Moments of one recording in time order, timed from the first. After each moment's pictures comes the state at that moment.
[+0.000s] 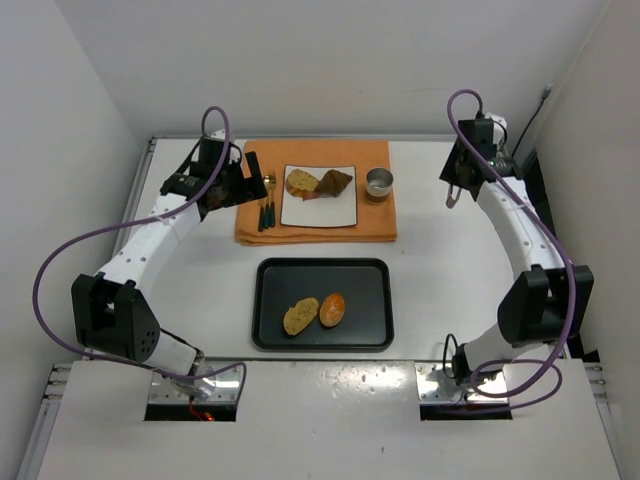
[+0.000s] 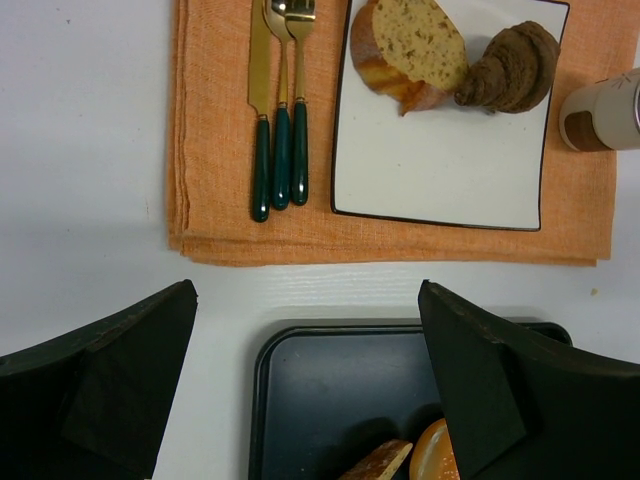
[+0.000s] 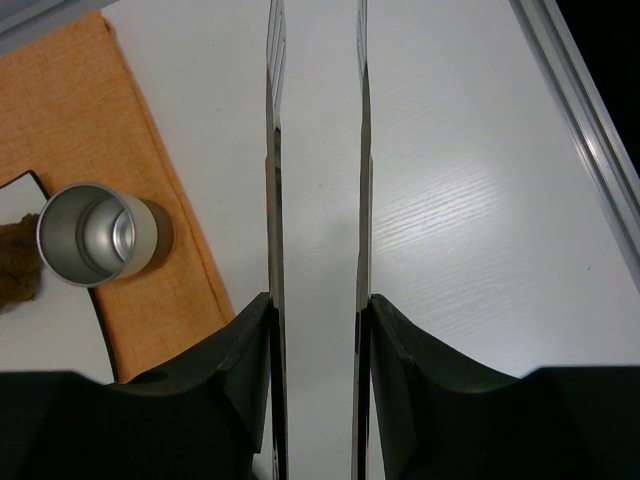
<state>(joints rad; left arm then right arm) -0.24 1.46 1.31 -0.58 -0.05 -0.45 0.06 1.56 1.41 -0.60 0.34 0.38</state>
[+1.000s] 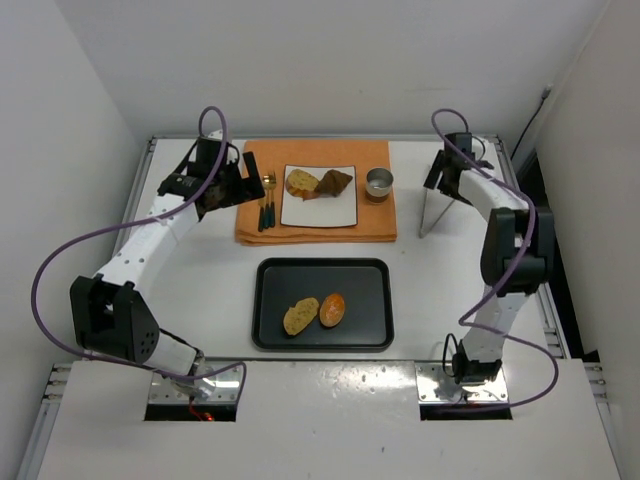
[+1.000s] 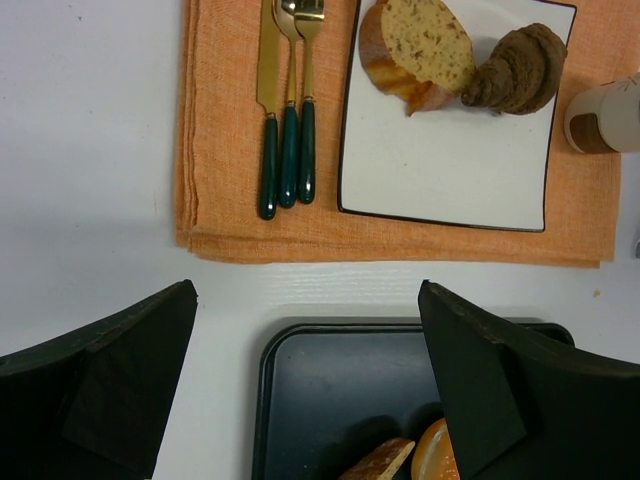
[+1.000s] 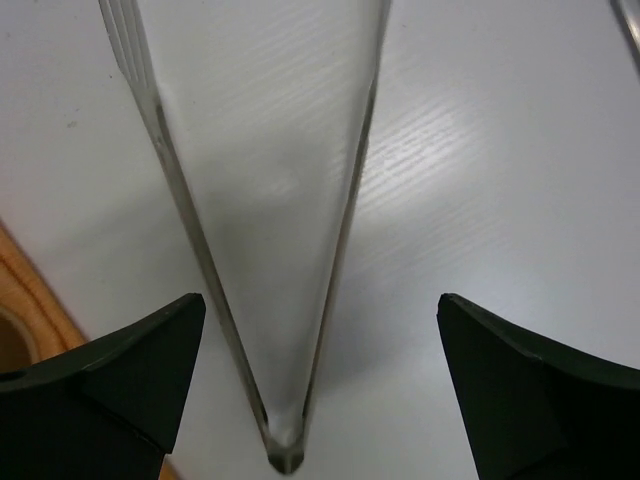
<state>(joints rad) -0.23 1.45 1.31 -0.59 -0.06 -0.45 0.00 1.97 1.39 -0.34 0.37 0.40</state>
